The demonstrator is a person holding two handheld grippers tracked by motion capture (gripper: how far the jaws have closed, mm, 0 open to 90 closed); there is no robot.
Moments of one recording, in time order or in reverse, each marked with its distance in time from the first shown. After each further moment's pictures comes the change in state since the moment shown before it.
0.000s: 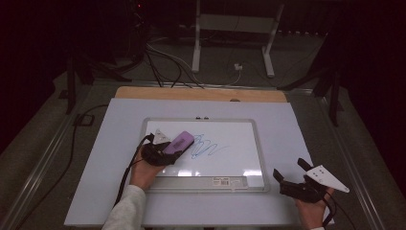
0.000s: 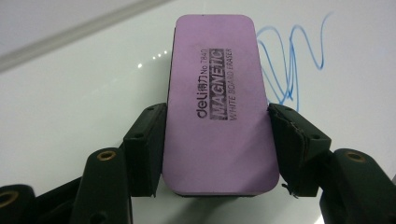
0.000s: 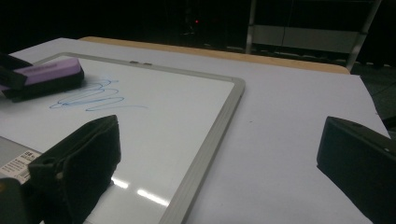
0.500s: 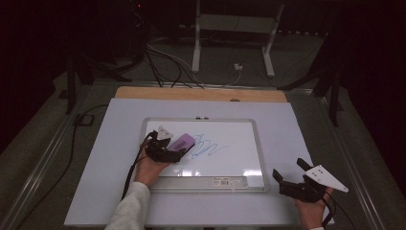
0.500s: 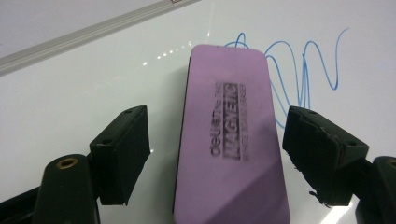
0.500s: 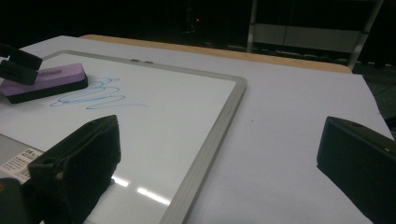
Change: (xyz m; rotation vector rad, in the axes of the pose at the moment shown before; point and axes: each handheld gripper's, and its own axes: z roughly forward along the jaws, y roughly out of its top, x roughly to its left) left arm 0.000 0.014 0.012 -0.015 0.030 -0.049; right arm 0.001 0.000 0.001 0.006 0.004 -0.006
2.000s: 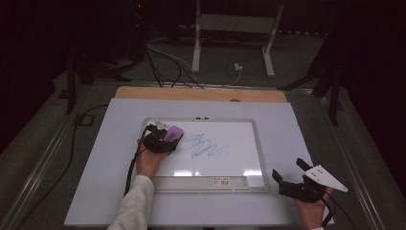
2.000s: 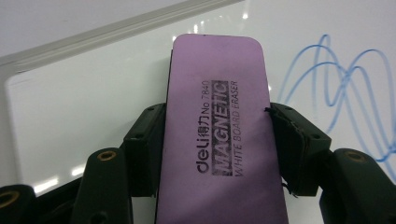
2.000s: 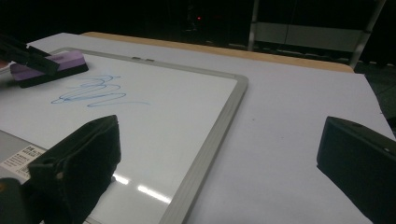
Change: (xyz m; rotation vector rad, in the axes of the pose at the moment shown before) left arm 0.021 0.009 0.016 0.071 0.133 -0.096; right arm 0.001 0.000 0.000 0.007 0.006 -0.006
